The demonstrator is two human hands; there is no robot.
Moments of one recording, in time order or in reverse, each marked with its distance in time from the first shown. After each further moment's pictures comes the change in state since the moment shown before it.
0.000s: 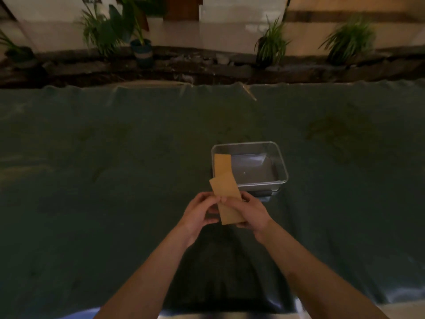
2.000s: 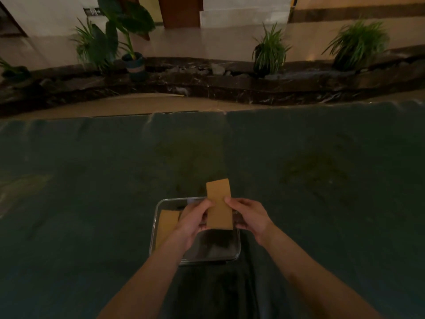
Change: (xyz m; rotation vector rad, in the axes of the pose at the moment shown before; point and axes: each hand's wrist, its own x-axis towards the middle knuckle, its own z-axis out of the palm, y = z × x) left_hand 0.200 0.083 0.156 0.024 0.127 -0.141; right_hand 0.166 -0.103 -0.207 0.094 -0.080 0.076
